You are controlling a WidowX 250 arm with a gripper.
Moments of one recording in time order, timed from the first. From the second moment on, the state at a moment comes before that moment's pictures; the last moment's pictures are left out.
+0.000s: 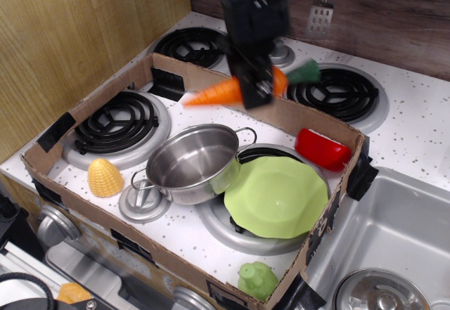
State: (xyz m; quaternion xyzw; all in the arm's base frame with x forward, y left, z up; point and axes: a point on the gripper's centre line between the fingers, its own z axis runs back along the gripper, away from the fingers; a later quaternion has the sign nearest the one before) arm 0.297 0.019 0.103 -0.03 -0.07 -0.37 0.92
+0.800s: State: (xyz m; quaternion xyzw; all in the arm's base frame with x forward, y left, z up) arm 0.329 0.099 0.042 0.01 -0.05 -0.61 0.79
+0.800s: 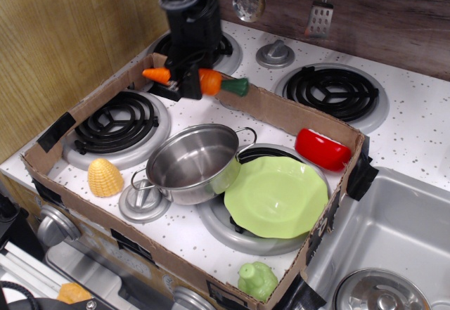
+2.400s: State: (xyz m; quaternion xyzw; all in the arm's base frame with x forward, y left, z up) arm 0.343 0.059 0.058 0.05 -0.07 -0.67 0.73
